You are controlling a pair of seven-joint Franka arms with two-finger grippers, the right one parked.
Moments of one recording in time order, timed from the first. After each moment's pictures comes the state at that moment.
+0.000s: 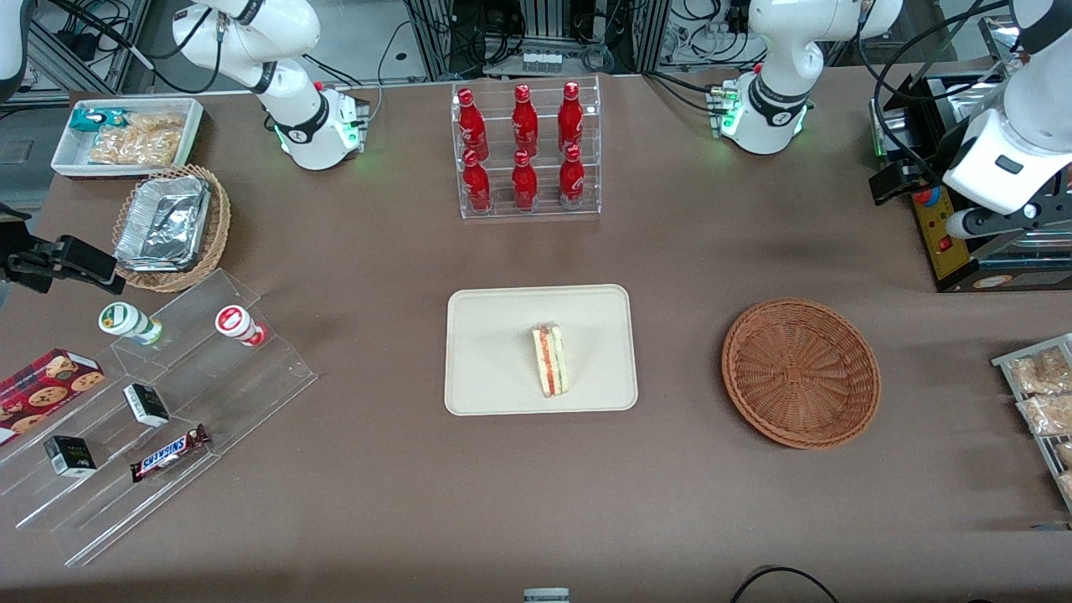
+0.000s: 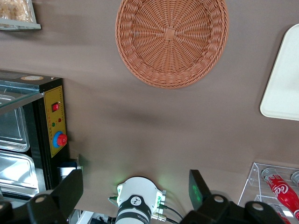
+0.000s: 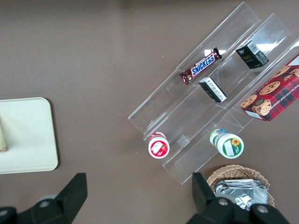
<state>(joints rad) -0.04 -0.04 -0.08 -1.60 0.07 1.31 -0.23</state>
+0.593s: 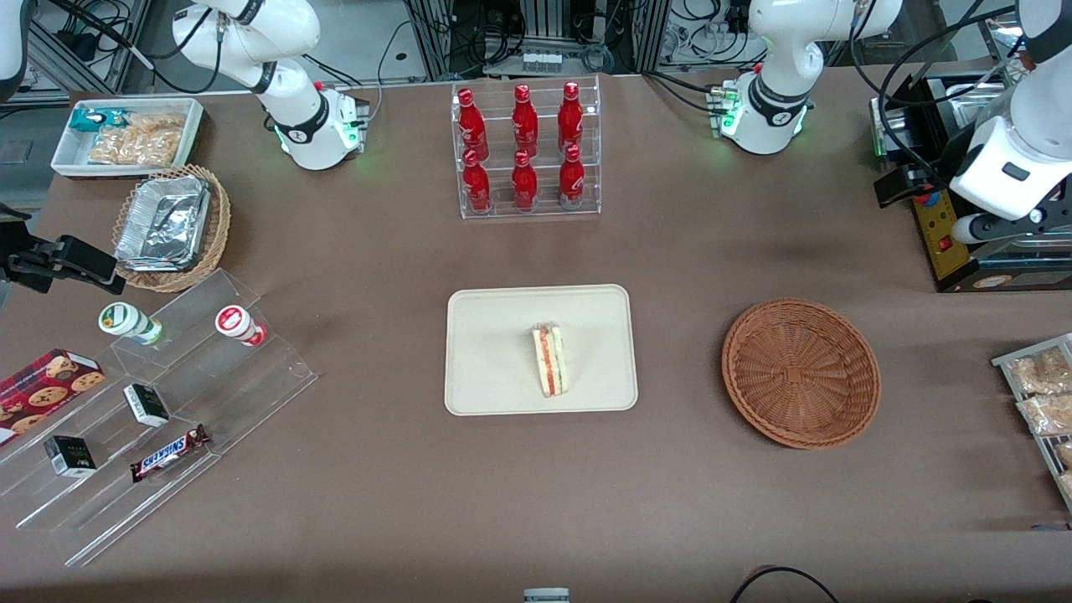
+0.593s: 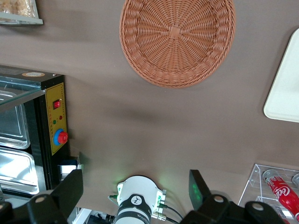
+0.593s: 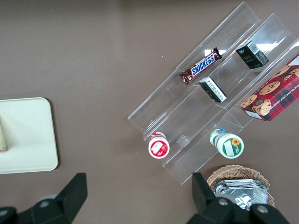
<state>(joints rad) 0.03 -0.04 -0.12 -1.61 0.07 1.31 -0.23</state>
